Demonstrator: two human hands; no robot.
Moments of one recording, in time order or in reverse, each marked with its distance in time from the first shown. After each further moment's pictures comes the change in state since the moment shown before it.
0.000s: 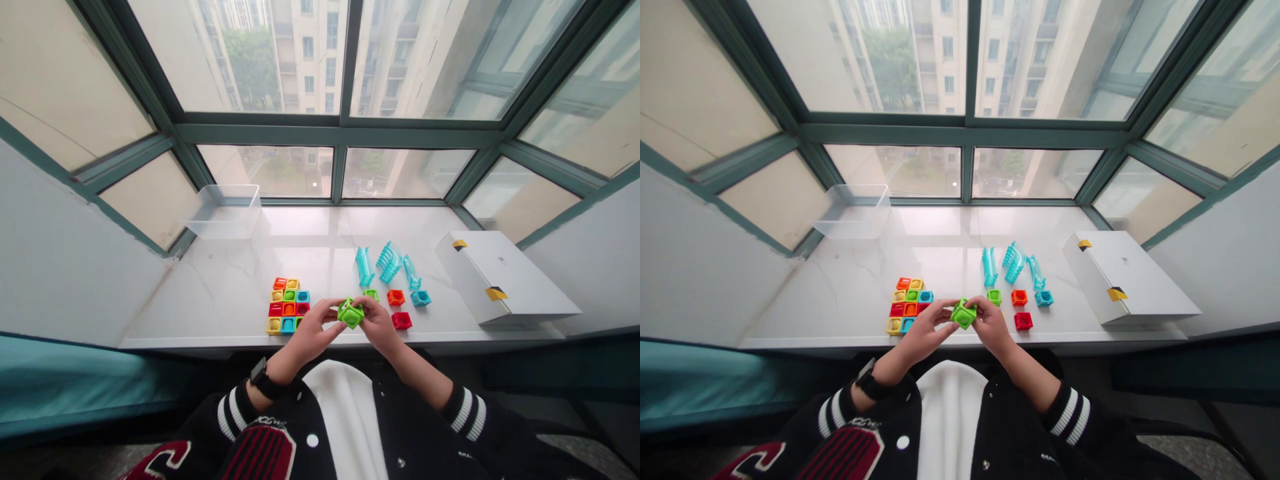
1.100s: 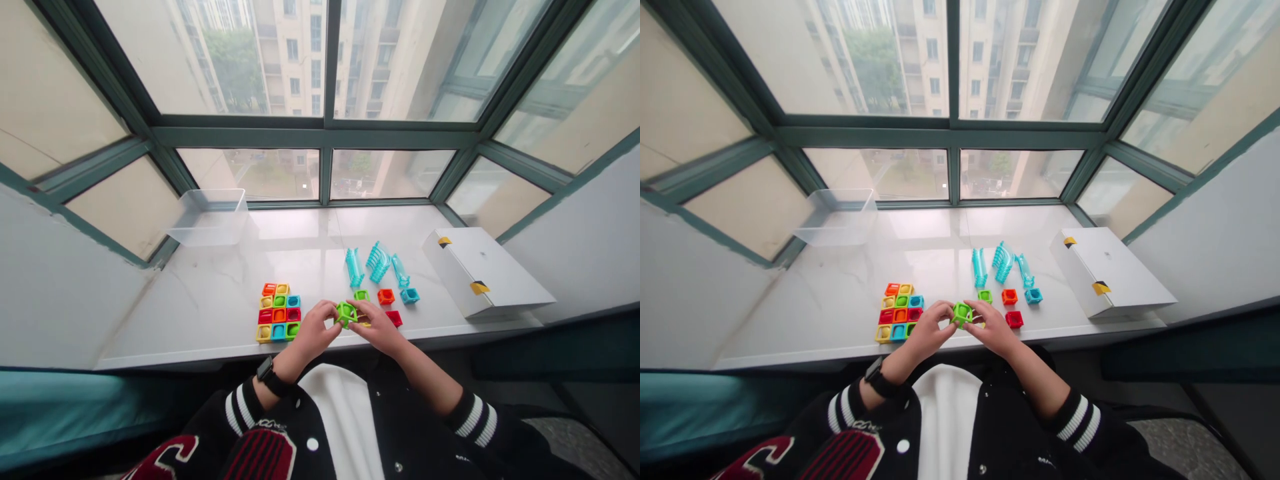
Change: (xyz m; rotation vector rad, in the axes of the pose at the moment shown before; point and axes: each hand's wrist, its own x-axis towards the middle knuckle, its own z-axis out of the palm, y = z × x) left_hand 0.023 -0.023 0.020 0.234 0.027 0.024; right_hand -0.011 0.004 -0.038 -0.283 -0.149 0.103
